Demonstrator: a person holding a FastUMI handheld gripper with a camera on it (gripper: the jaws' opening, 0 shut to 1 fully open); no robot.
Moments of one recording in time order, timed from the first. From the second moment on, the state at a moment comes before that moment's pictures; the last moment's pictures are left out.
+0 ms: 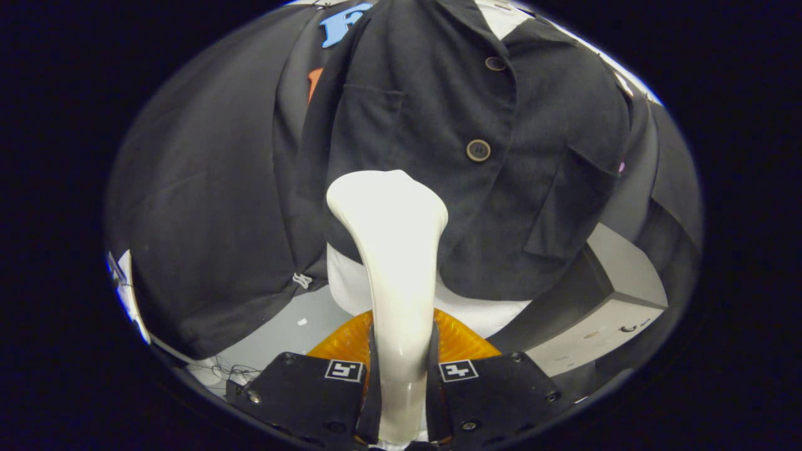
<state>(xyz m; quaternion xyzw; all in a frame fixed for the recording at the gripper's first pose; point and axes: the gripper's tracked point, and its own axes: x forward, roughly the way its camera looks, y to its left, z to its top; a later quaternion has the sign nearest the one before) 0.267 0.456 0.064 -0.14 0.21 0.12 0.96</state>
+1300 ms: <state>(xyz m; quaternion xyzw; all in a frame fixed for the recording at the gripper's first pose) 0.206 0.354 0.128 -0.06 0.09 0.17 0.98</state>
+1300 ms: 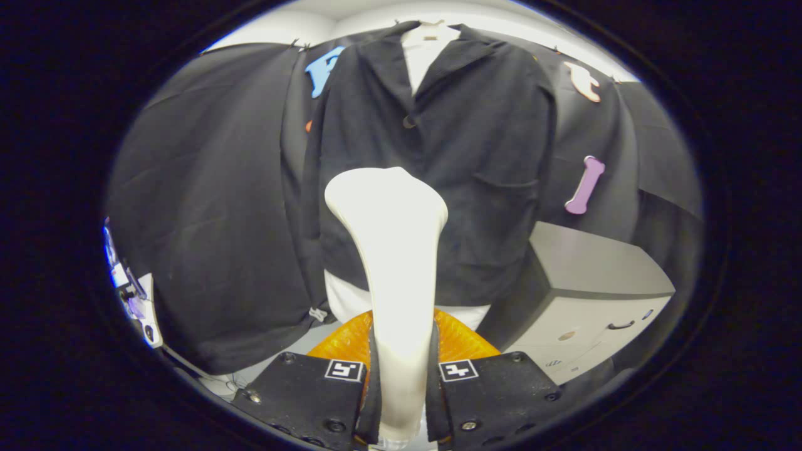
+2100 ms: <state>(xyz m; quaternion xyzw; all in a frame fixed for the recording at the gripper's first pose) 0.074 0.054 0.082 0.04 0.02 0.08 1.00</state>
